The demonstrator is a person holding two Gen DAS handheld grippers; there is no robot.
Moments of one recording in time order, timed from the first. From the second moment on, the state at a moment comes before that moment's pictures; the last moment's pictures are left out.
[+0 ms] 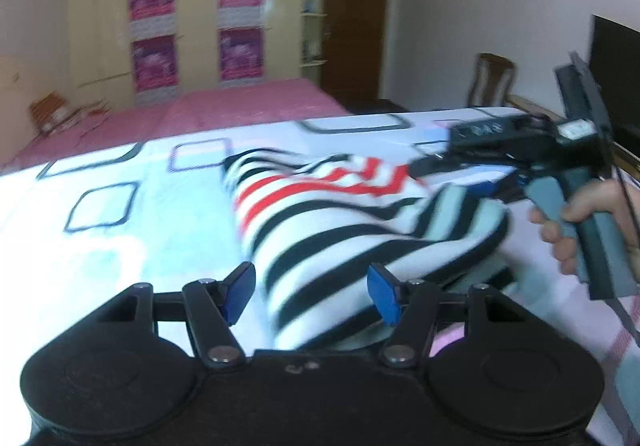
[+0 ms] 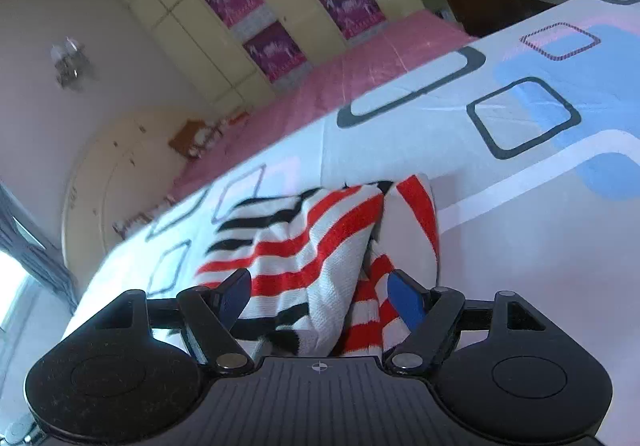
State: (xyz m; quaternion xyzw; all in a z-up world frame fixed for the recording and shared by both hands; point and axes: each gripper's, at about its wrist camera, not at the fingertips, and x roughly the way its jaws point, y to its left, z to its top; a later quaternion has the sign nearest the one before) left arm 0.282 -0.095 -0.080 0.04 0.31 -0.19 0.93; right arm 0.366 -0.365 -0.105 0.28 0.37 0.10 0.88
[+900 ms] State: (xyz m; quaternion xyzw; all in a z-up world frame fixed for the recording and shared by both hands) left arm 0.318 -0.100 -0.101 -0.01 0.36 -0.20 0.91; right arm 0.343 -0.379 -0.123 0.25 0.39 0.08 0.88
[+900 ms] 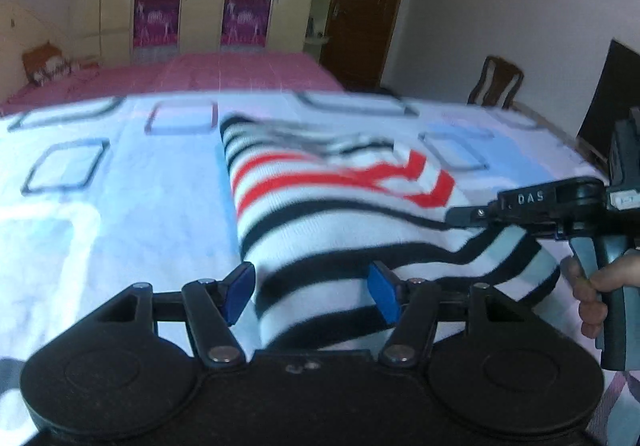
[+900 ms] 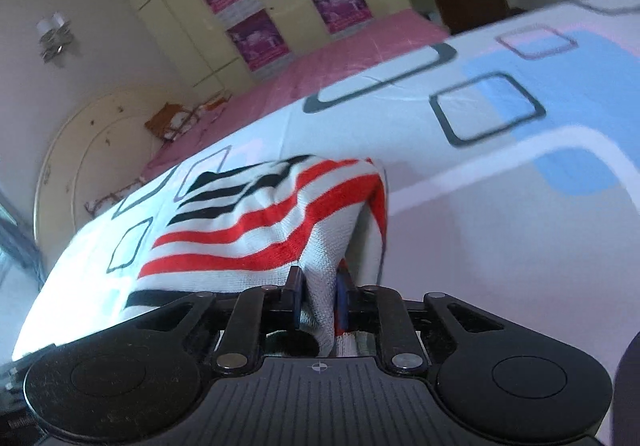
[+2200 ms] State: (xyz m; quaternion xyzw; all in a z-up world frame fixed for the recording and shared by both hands) left arm 0.323 -0.111 -0.096 0.01 0.41 -0.19 0.89; right arm 0.261 -0.366 -0.109 0.19 0.44 0.08 0.88
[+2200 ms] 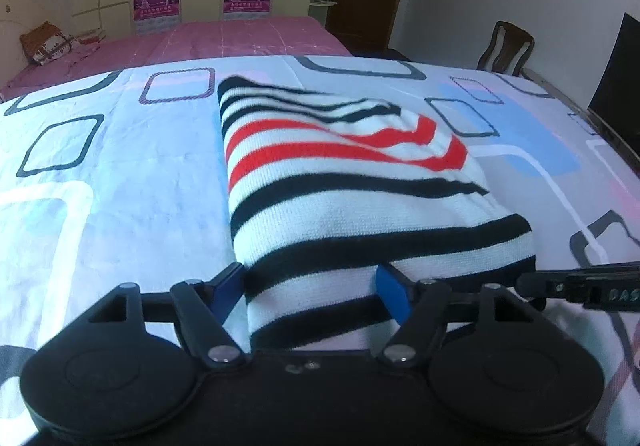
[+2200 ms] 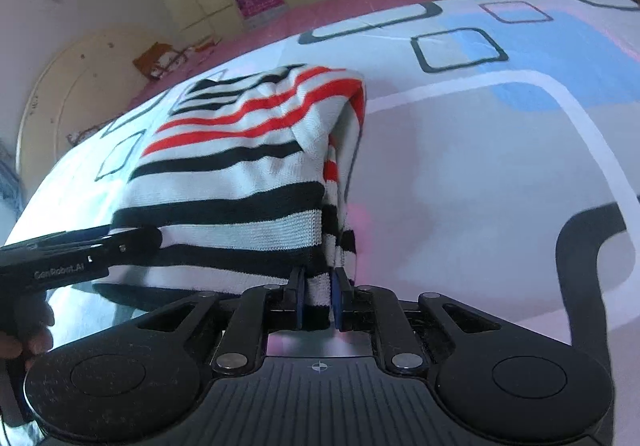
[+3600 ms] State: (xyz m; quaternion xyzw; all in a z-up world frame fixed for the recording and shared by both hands) left arm 0.457 -0.125 -0.119 0.00 0.39 -0.14 0.91; right arm 0.417 -0.377 -0.097 0.15 0.32 0.02 0.93
